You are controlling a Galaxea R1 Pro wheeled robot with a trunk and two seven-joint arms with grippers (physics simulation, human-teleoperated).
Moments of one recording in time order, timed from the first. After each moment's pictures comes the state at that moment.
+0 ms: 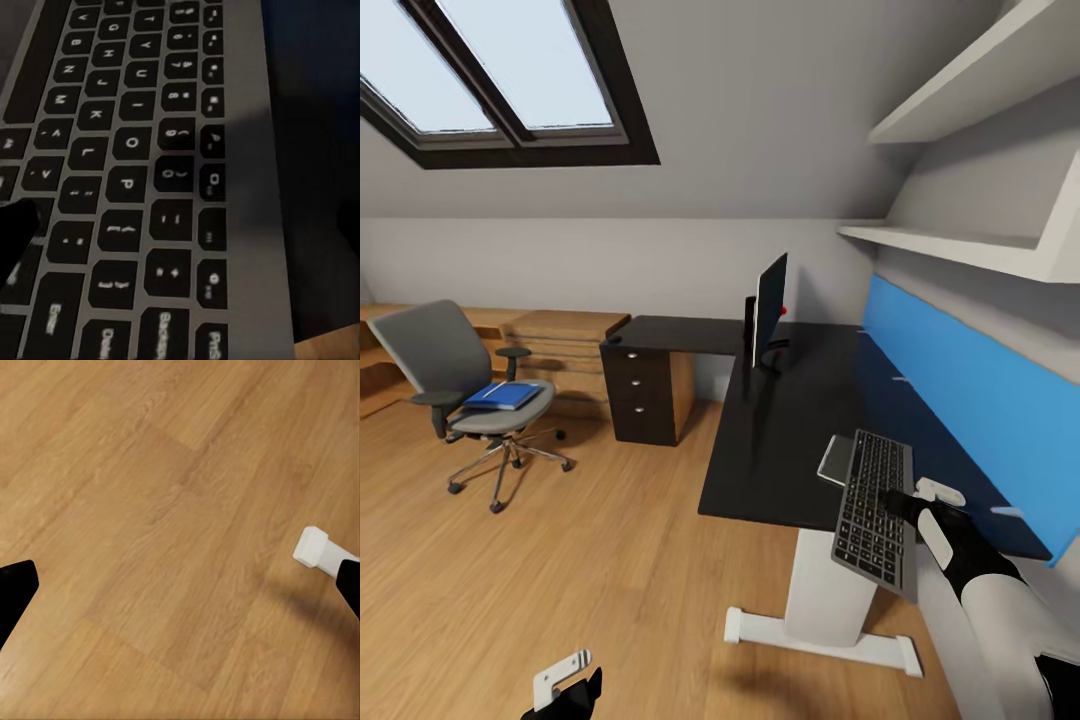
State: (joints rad) left arm -0.15 -0.01 0.06 -0.72 0.35 -0.01 0.10; right arm -0.80 -0.19 -0.27 -0.51 -0.18 0.33 -0.06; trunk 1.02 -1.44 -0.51
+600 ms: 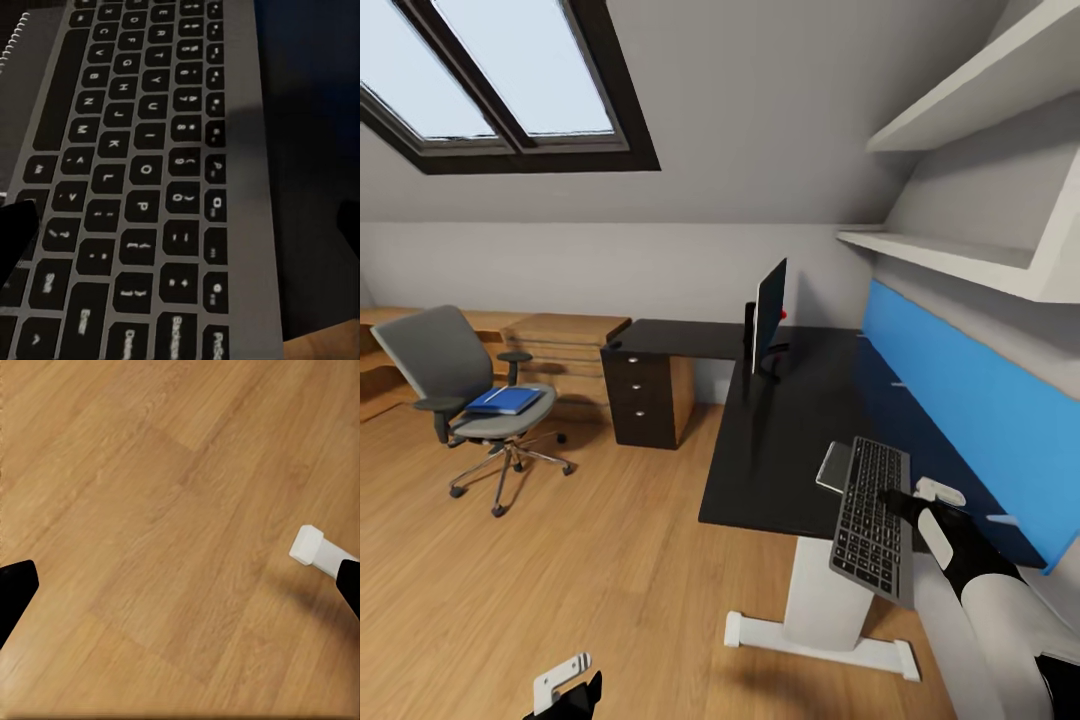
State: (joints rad) left arm -0.15 -0.01 0.06 -0.71 0.35 -0.01 0.10; right arm -0.80 -0.19 -0.27 -0.51 -0.18 0.33 -0.06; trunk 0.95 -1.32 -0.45
